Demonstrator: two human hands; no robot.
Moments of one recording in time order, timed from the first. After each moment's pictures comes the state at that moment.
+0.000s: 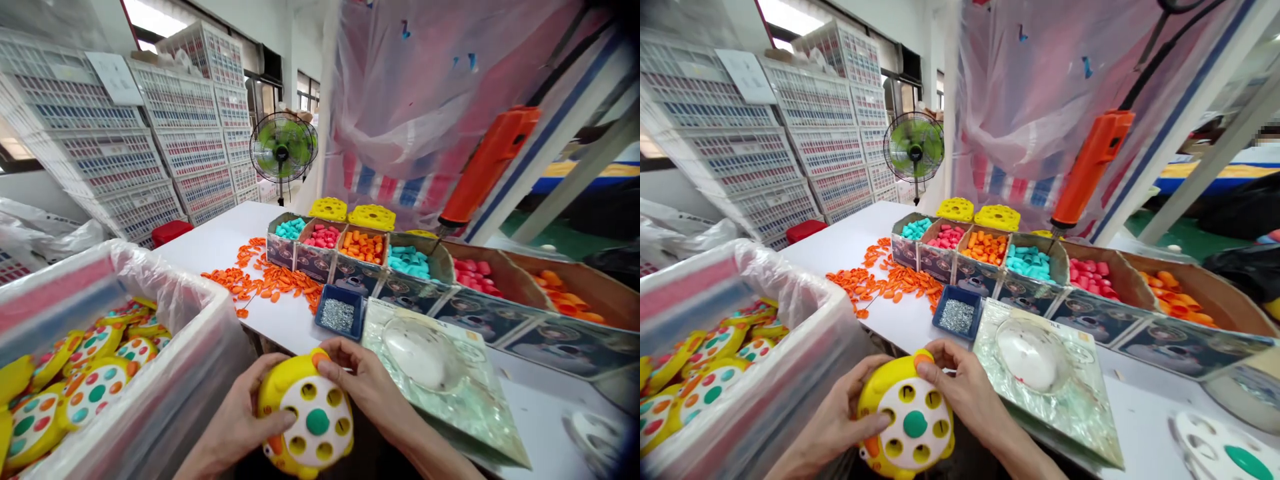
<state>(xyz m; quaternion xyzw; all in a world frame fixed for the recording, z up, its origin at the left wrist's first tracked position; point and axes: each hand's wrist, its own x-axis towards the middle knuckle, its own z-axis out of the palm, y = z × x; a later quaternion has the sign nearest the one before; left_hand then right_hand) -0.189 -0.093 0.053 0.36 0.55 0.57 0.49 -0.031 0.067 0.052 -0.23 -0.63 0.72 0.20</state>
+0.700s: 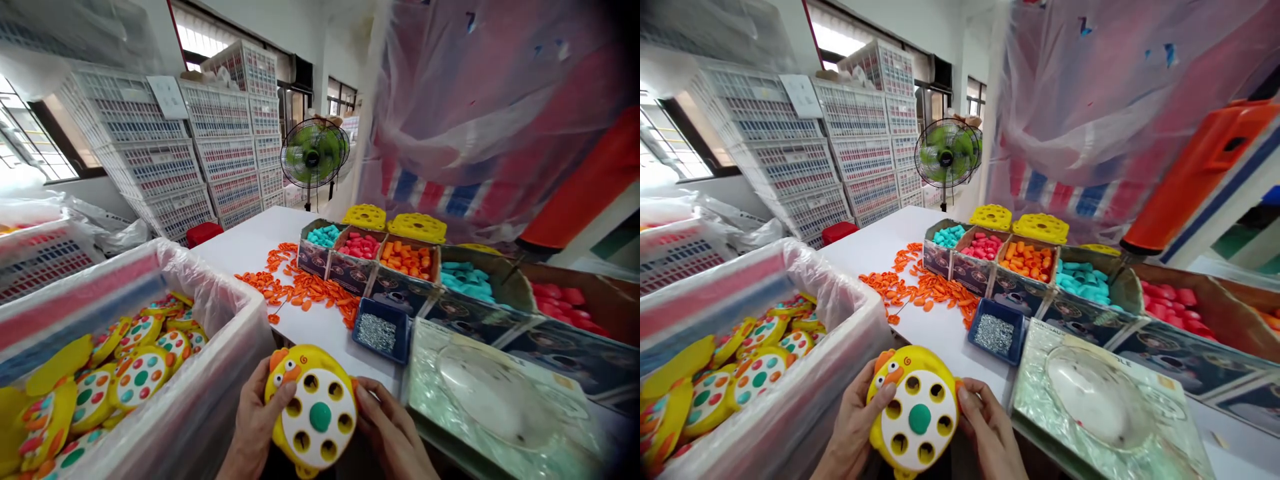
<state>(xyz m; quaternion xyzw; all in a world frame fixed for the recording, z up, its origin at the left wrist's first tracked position) -0.196 -0.105 0.030 0.11 0.54 0.75 0.35 -0.051 0.023 -0.007 -0.29 -0.43 0.82 0.25</state>
